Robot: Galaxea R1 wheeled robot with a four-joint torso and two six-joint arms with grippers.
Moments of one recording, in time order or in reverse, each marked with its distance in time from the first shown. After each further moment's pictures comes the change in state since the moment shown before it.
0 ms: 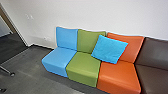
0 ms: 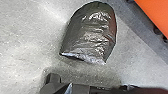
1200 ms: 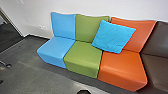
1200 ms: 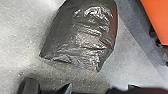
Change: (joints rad) left arm -0.136 -0.044 0.137 -0.136 0.083 0.000; right arm 0.068 -0.077 0.053 0.009 -0.027 0.002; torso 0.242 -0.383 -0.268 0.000
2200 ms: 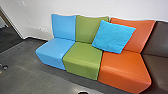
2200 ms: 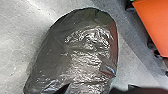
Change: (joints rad) left arm -0.064 0.056 -0.062 -0.034 0.049 0.000; right arm 0.017 -0.006 0.021 0.012 -0.039 0.000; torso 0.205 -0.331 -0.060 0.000
